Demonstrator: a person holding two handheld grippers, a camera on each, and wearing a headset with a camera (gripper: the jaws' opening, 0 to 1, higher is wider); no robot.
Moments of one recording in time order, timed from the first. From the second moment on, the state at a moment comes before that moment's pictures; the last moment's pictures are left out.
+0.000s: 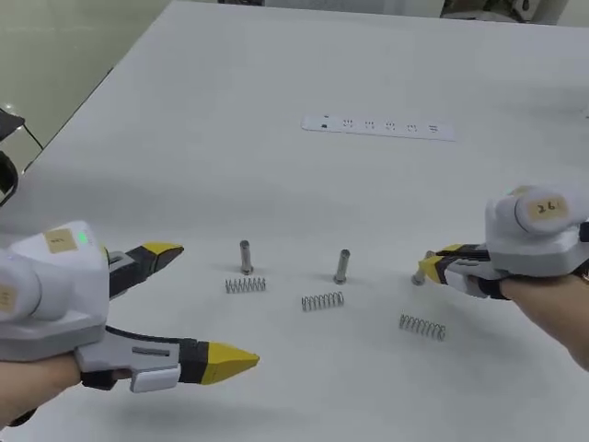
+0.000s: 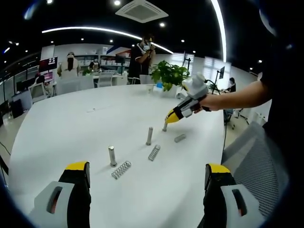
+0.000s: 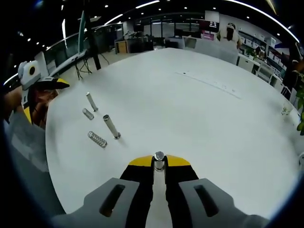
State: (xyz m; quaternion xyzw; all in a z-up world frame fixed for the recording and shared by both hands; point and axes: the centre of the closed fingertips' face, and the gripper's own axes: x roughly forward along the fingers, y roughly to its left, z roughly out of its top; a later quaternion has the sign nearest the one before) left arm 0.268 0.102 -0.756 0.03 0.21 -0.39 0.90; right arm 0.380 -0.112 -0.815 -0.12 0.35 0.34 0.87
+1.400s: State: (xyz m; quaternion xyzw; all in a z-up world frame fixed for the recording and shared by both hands) left arm 0.270 0.106 -0.750 -0.01 0.20 -0.39 0.90; right arm 0.355 -0.107 -0.774 -0.10 0.28 0.40 0.87
